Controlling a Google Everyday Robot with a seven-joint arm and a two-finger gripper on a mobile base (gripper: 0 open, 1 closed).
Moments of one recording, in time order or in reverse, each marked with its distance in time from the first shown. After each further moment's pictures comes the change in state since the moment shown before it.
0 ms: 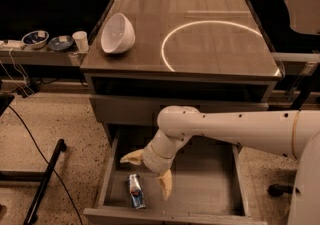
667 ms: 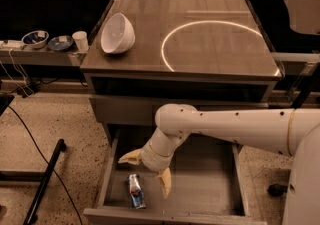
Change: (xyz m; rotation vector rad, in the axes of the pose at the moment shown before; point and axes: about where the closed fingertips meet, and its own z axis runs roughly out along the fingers) arm 0.000 -0.003 0.000 -0.022 -0.011 -0.042
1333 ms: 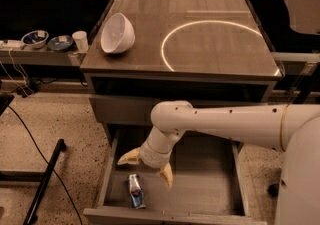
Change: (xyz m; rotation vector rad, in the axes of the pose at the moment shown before) arm 0.012 -0.003 0.000 -0.058 0.042 -0.174
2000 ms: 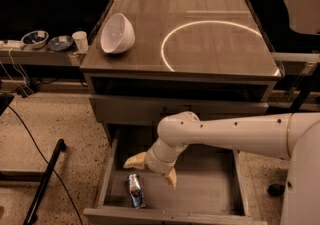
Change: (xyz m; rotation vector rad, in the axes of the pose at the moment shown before) arm 0.027 0.019 0.023 0.041 0.110 -0.057
